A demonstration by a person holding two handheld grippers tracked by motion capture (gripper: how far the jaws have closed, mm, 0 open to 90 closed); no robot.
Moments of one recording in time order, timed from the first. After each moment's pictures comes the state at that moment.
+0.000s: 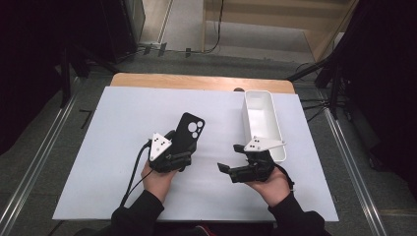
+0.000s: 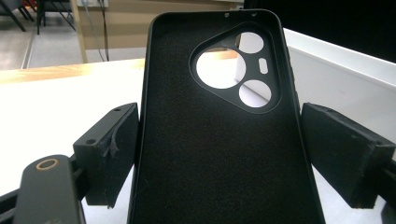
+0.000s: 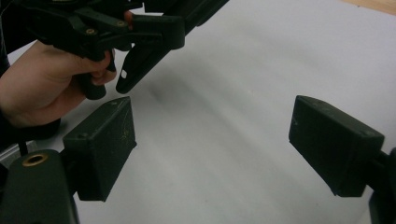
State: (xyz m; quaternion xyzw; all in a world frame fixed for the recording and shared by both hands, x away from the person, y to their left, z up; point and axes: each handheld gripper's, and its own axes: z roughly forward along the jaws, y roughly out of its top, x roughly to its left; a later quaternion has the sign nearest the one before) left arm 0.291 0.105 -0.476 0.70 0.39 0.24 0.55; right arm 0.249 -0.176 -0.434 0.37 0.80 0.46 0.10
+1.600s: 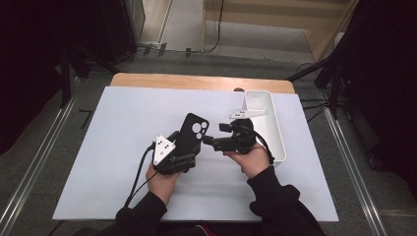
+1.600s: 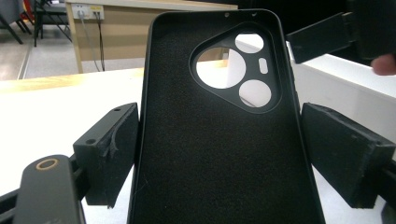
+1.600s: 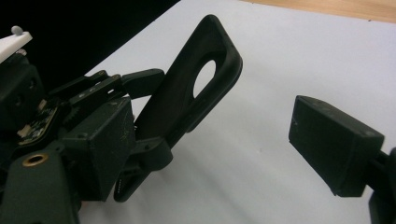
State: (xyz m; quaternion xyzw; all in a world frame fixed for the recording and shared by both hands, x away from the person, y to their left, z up) left arm 0.285 0.095 -0.480 0.70 0.37 0.24 0.57; right arm 0.316 -0.143 -0.414 0.43 0.76 0.48 0.05
